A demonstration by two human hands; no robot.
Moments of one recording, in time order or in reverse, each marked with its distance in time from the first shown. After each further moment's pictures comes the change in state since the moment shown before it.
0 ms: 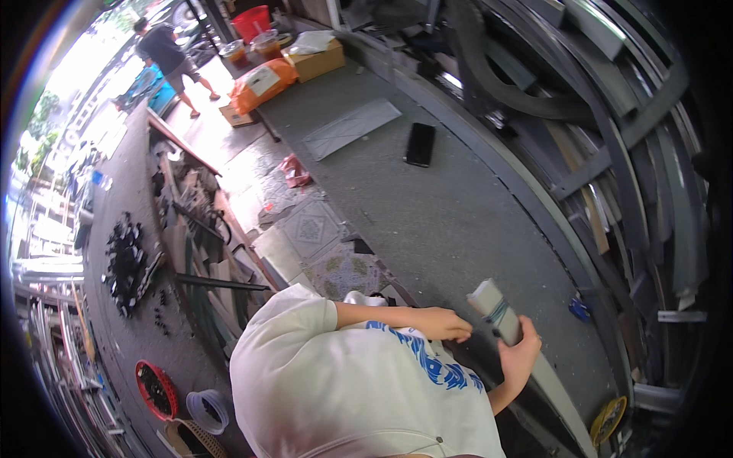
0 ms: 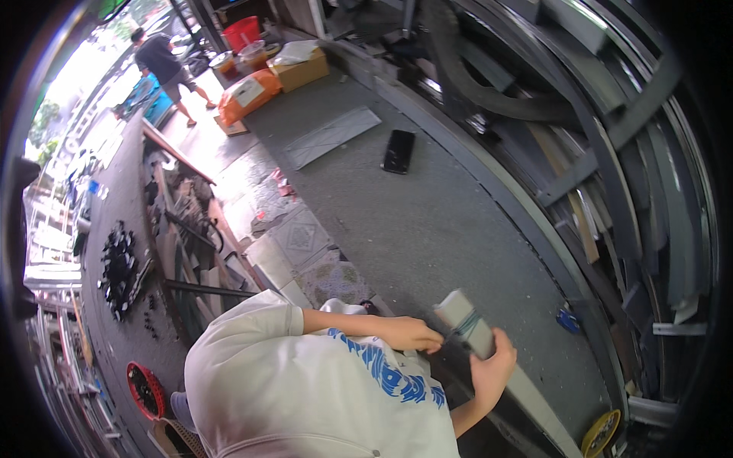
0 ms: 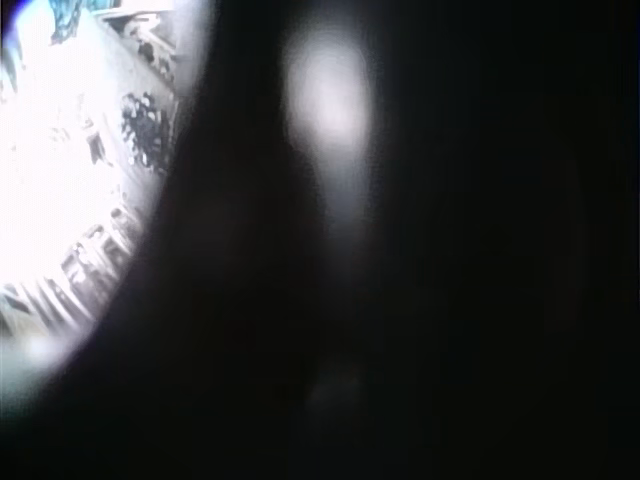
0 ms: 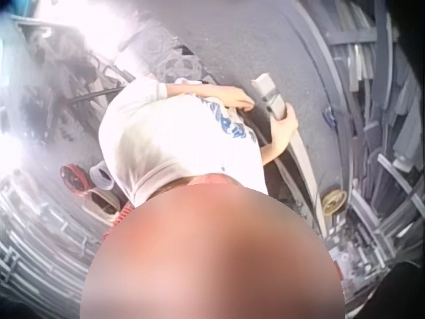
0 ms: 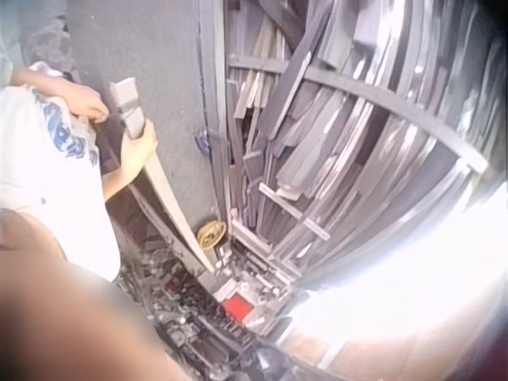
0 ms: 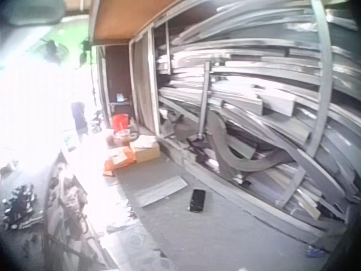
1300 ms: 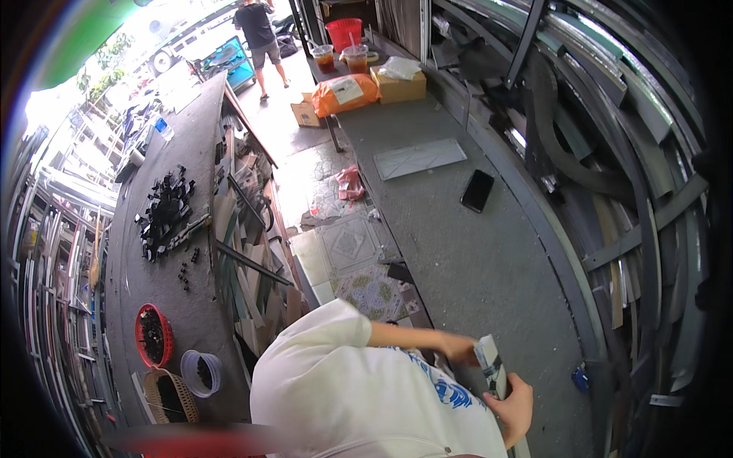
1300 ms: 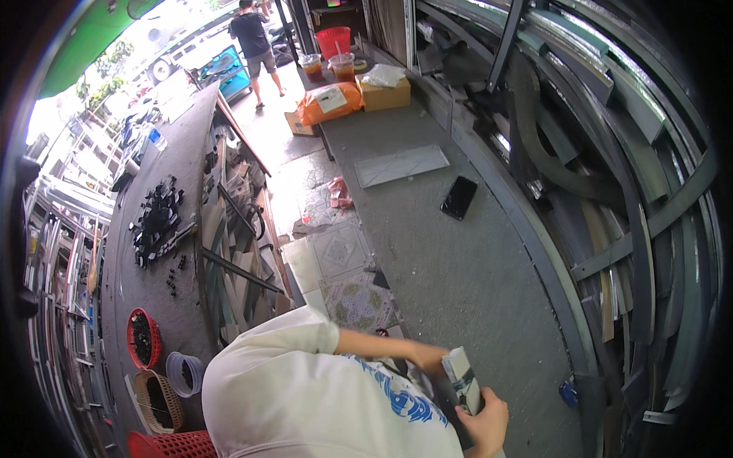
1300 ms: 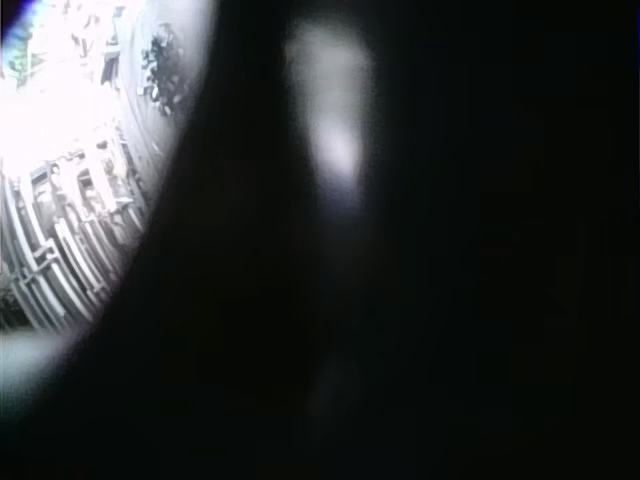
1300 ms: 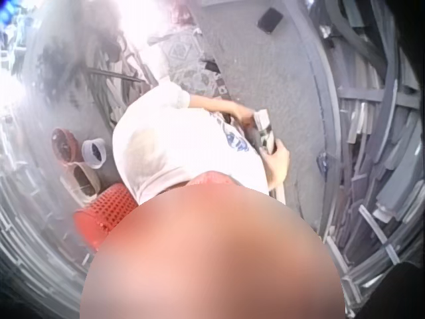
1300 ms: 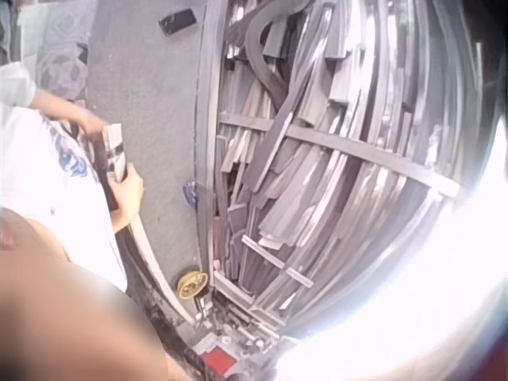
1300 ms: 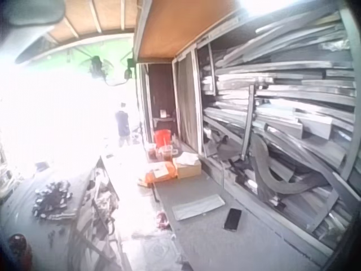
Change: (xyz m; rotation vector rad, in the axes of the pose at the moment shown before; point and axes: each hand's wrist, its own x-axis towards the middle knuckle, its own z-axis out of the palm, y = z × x) left_hand 0.020 -0.008 -0.009 -0.190 0.050 -0.091; right_hand 0.011 0.001 -0.024 -0.018 -0.637 -0.024
